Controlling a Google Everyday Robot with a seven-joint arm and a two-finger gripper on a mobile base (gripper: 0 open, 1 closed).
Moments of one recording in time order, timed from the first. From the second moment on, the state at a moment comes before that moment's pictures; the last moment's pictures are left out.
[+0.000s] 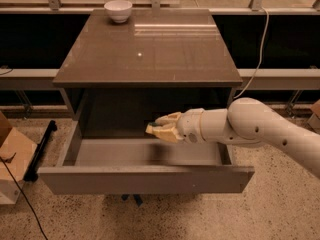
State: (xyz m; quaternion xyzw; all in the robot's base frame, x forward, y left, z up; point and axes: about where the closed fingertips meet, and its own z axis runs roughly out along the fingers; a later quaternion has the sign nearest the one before) arm 0.559 -0.013 0.736 -0.47 0.71 0.28 0.44
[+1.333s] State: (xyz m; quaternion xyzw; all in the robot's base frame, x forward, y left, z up) arm 0.584 -0.006 0.687 -0.46 0.76 0.25 0.38
